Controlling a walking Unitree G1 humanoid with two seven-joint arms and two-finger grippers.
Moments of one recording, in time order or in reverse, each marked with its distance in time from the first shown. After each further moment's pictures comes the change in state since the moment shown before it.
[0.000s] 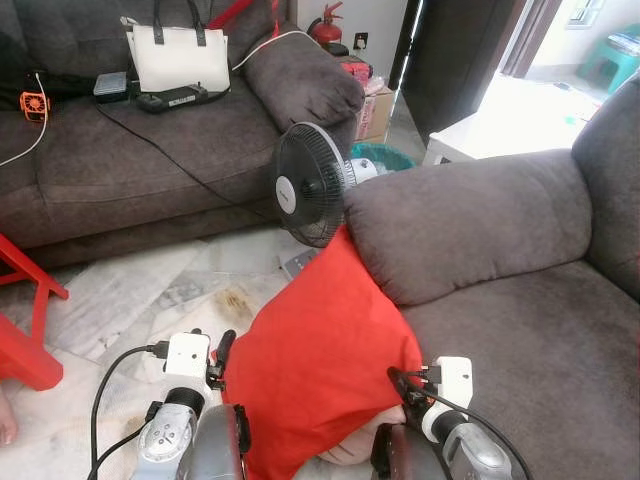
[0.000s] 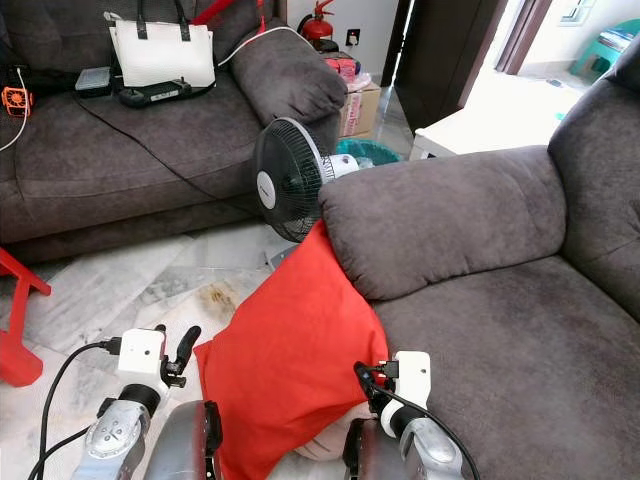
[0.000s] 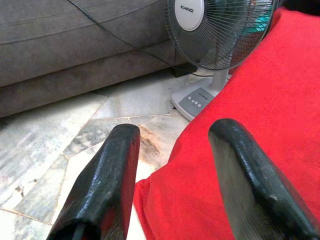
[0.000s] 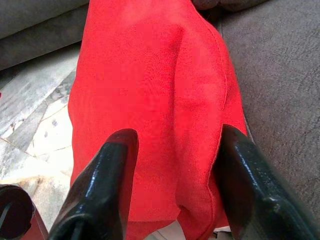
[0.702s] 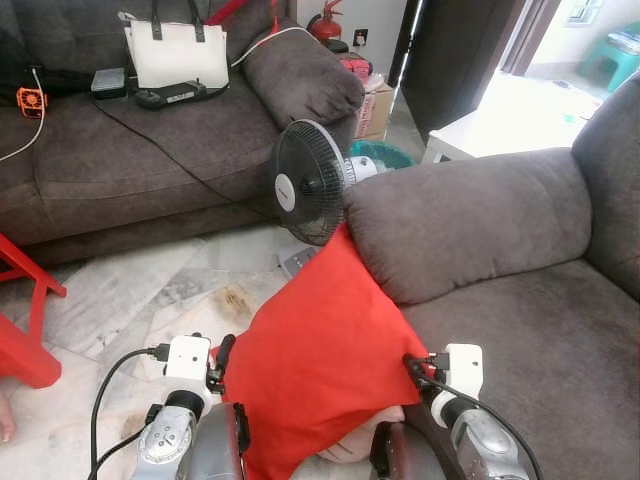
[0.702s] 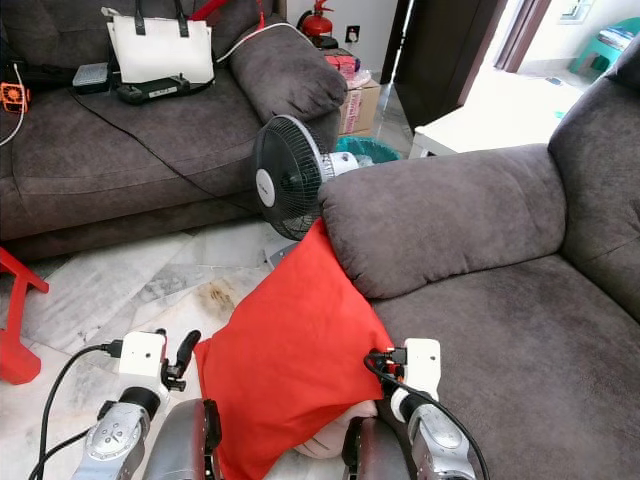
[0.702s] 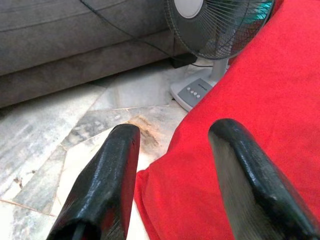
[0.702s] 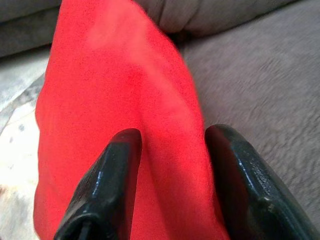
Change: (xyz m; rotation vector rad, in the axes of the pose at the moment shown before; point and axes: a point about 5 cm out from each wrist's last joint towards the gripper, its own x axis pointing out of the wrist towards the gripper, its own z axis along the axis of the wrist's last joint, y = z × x) left arm -0.001 -0.001 -0.005 0.004 0.024 -0.004; right arm 0.004 -0.011 0.016 -0.078 -0.022 -0.073
